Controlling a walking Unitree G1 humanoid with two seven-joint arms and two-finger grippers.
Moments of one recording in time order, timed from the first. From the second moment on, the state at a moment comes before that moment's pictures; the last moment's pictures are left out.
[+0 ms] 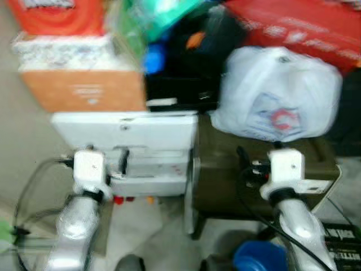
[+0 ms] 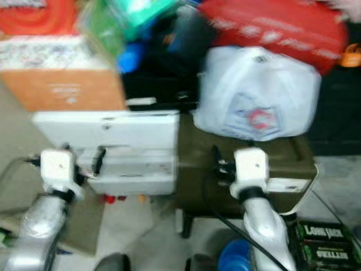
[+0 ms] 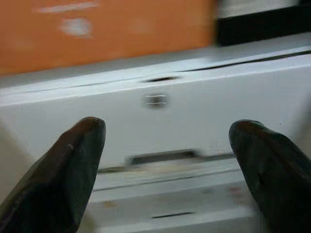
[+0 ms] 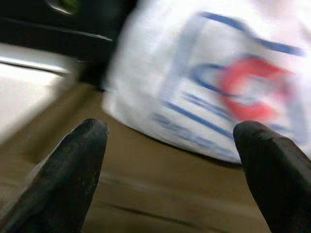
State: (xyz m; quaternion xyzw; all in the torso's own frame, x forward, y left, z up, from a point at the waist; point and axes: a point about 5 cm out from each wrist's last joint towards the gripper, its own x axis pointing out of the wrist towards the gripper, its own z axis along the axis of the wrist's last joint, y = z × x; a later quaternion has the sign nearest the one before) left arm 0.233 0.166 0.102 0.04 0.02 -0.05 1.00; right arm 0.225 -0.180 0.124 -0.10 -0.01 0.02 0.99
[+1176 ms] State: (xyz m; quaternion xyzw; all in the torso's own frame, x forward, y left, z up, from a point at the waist) left arm 0.220 0.197 0.102 0.09 0.02 0.06 0.99; right arm 0.224 -0.178 0.121 -0.11 0.00 0.04 0.99
